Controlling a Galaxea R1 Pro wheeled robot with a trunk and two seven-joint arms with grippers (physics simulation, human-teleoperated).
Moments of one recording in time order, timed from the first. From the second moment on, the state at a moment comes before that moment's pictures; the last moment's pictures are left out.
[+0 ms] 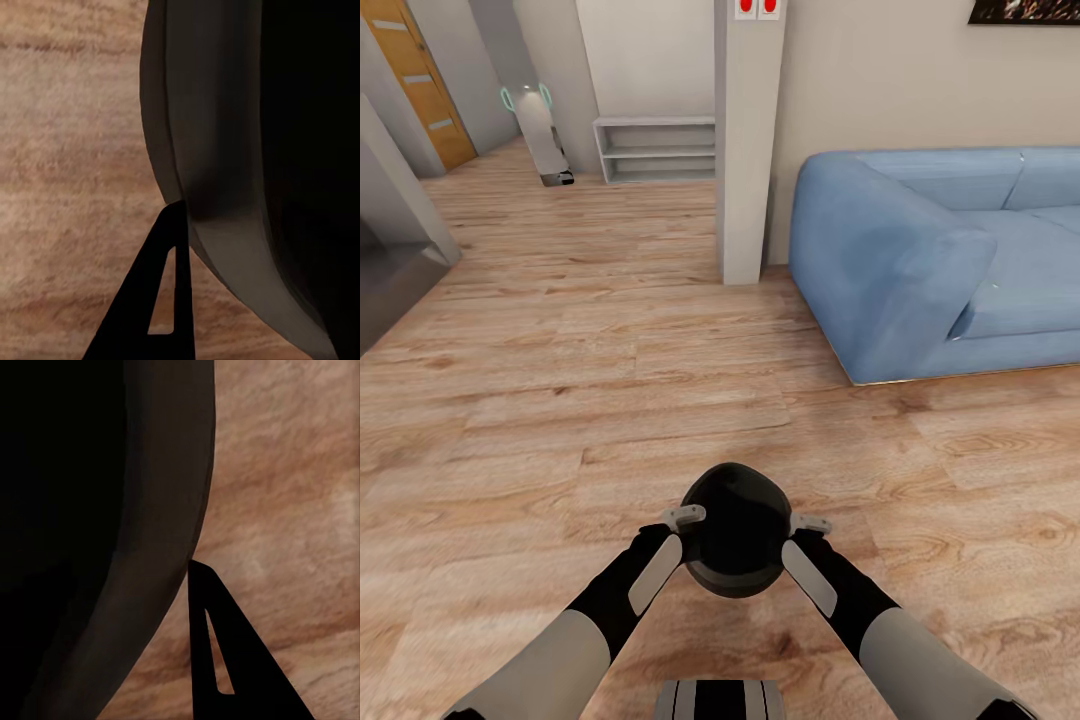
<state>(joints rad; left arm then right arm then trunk) -0.68 -0.16 -0.42 -0.70 0.70 0.54 0.50 -0.69 0.05 0.53 -0.68 -0.79 0.49 -0.57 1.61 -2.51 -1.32</state>
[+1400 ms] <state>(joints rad) -0.68 -0.16 -0.42 -0.70 0.70 0.54 0.50 -0.69 0.05 0.53 -0.68 -0.80 0.49 -0.57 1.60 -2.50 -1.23</state>
